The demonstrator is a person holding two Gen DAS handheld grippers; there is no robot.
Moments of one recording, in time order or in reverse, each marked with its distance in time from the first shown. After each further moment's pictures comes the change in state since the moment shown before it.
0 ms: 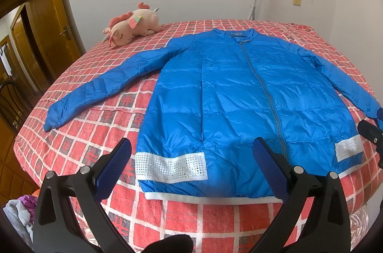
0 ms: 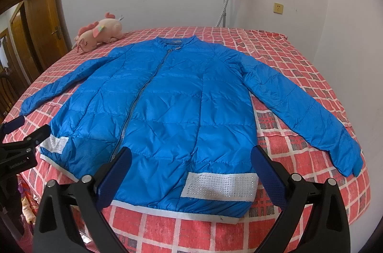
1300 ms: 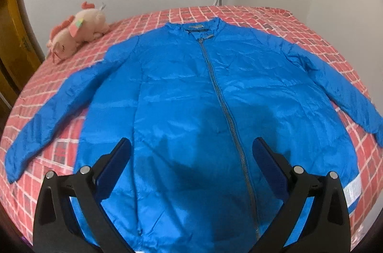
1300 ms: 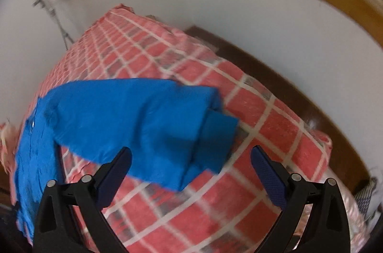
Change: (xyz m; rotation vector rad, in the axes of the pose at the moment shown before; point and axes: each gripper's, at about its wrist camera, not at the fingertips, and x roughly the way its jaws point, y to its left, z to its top) left arm 0.125 -0.074 0.085 0.110 0.095 -0.179; right arm 0.021 -0.371 -0.062 0.795 0.192 -0.270
